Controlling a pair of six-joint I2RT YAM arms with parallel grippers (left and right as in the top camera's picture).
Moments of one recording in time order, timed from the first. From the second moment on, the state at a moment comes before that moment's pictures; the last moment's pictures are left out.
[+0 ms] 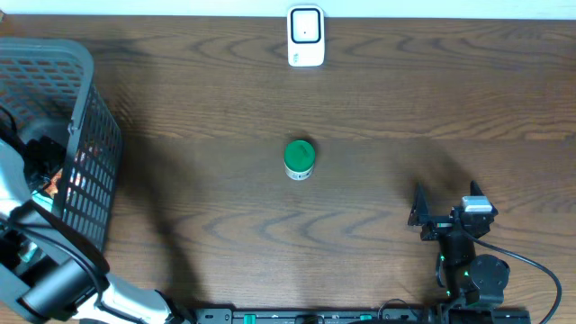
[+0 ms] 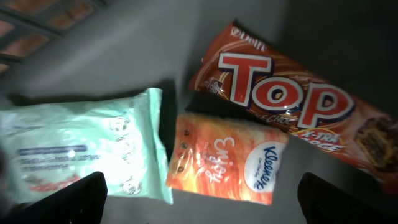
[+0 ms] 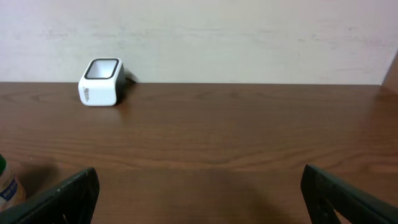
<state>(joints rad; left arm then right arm) 0.72 1.83 1.41 -0.89 -0.10 -0.27 -0.05 0.01 0.01 -0.07 -0.08 0.02</state>
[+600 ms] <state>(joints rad) 0.71 1.99 1.42 -0.89 -0.10 -0.27 -0.05 0.01 0.01 -0.07 -0.08 0.02</state>
